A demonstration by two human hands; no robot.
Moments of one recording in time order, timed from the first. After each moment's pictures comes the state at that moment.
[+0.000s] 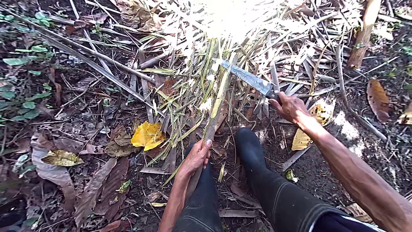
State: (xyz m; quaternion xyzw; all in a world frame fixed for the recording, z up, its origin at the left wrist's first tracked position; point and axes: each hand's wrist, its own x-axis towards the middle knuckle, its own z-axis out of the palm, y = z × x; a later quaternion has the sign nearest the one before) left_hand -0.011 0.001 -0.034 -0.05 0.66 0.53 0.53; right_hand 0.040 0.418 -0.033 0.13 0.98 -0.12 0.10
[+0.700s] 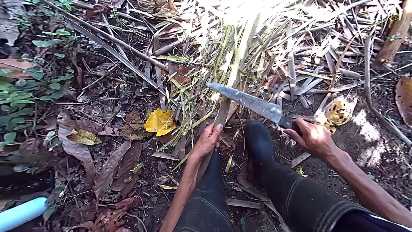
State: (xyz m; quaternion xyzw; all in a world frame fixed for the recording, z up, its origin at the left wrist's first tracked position) left_hand -0.021 0.008 -0.033 -0.01 0.68 0.57 0.47; right_hand 0.125 0.365 0.003 0.05 0.98 -0.18 0.08
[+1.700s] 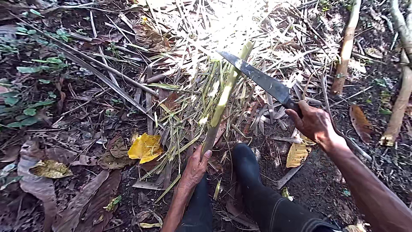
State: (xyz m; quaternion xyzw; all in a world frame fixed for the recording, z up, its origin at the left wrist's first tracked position) left_hand -0.011 0.009 -0.040 0.08 0.79 0.49 0.35; right_hand 0.040 0.426 0.066 0.12 0.99 -0.06 -0.01
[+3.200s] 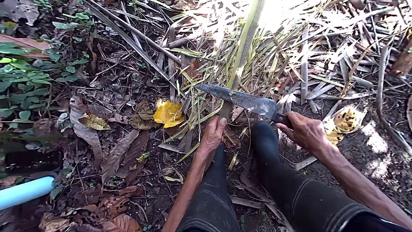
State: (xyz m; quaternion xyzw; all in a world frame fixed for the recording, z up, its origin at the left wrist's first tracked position) left_hand -0.016 0.006 -0.029 -0.01 0.73 0.58 0.37; right_hand 0.076 0.322 0.011 -0.01 0.99 -0.10 0.05
